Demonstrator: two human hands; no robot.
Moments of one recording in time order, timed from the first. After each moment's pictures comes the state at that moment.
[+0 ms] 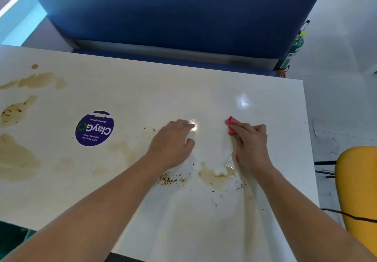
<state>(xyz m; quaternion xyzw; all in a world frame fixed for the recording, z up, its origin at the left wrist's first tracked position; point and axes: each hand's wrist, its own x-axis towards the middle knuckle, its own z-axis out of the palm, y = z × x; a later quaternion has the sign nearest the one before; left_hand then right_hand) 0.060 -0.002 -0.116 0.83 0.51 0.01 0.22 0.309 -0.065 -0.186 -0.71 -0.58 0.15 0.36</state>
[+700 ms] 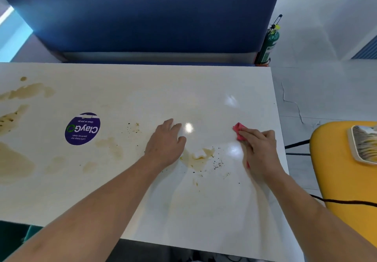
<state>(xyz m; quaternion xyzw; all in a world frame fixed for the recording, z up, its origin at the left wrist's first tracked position) 0.096 -0.047 -0.124 0.78 0.58 -0.04 0.23 0.353 -0.166 -0.152 -0.73 -0.54 0.15 0.40</state>
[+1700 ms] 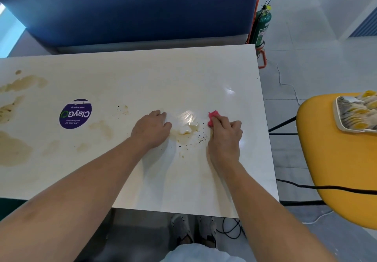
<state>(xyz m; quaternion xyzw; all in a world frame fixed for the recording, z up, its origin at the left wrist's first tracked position) 0.098 -0.071 -0.120 0.79 0.57 -0.14 0.16 0.287 -0.192 -0.178 -0.82 -0.48 0.13 0.29</state>
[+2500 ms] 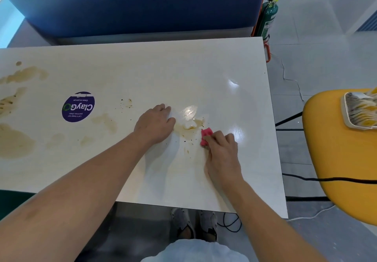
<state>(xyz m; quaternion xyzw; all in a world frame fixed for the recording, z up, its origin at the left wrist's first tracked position) 0.089 -0.068 -0.125 0.80 0.56 -0.12 0.17 0.258 -0.241 -0.174 -0.75 -0.58 0.12 0.28</state>
